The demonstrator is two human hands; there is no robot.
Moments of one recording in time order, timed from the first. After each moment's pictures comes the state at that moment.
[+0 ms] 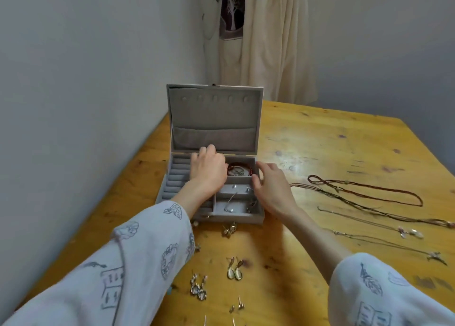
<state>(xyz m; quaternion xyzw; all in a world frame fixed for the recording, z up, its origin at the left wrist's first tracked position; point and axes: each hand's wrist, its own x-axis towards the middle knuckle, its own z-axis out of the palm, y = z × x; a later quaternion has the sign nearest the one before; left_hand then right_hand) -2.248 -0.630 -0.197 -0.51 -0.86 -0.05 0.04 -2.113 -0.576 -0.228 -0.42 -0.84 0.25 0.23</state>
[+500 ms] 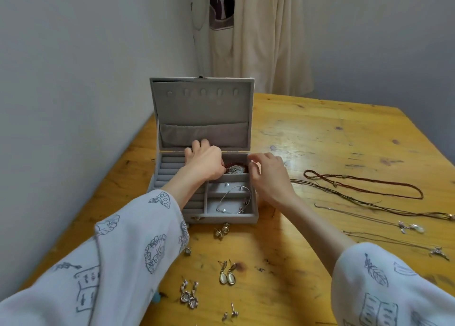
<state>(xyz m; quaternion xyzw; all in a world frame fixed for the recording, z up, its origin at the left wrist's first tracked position) -2.250 -0.608 -0.186 -0.49 -0.87 0.01 -0.08 -2.114 -0.557 -0.223 -0.41 -0.85 0.25 0.22</state>
